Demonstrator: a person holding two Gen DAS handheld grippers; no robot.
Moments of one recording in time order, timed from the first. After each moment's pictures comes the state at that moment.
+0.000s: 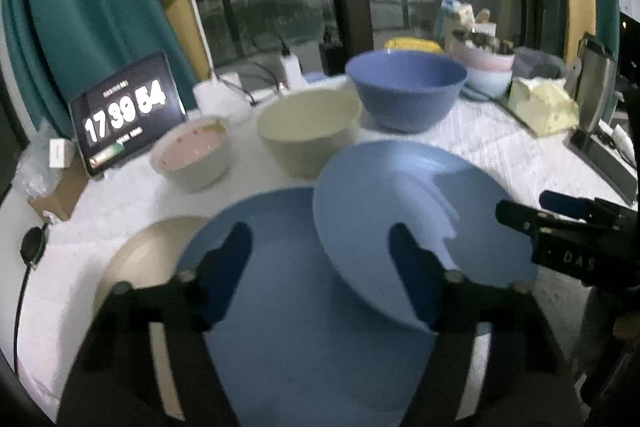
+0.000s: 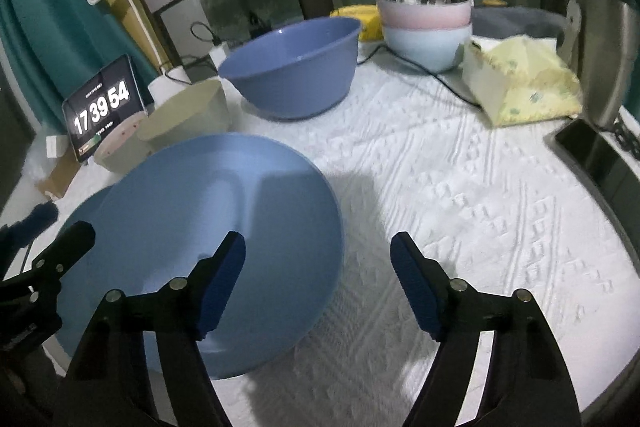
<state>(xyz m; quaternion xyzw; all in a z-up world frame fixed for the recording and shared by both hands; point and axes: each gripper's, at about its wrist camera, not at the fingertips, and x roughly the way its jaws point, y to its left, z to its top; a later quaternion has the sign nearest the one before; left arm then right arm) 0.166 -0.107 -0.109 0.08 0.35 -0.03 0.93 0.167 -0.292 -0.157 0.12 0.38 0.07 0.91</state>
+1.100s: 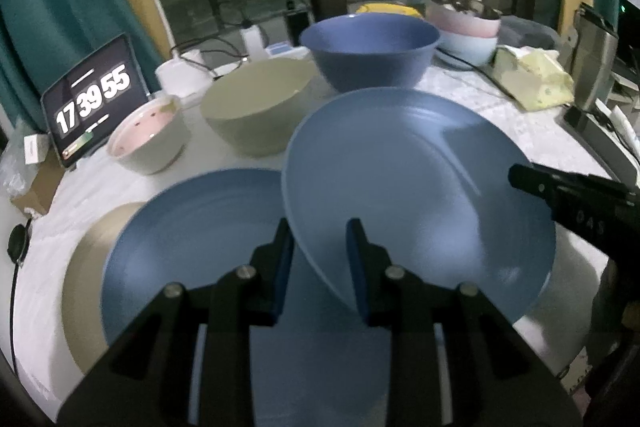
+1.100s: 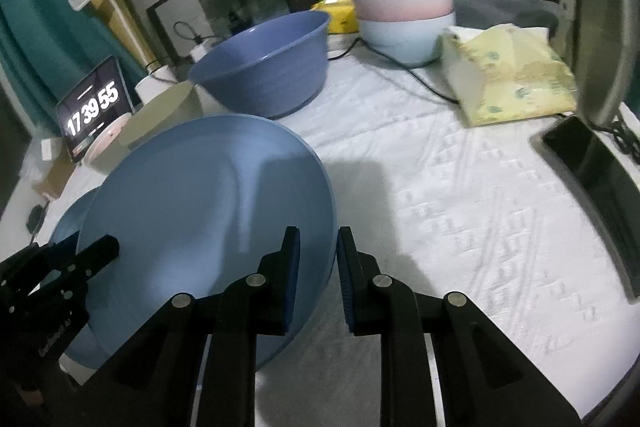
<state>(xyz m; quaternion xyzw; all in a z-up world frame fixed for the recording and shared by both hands) 0.180 -0.154 -0.127 0.09 0.40 -0.05 0.91 0.173 -0.333 -0.154 0.12 0.40 0.06 0.91</state>
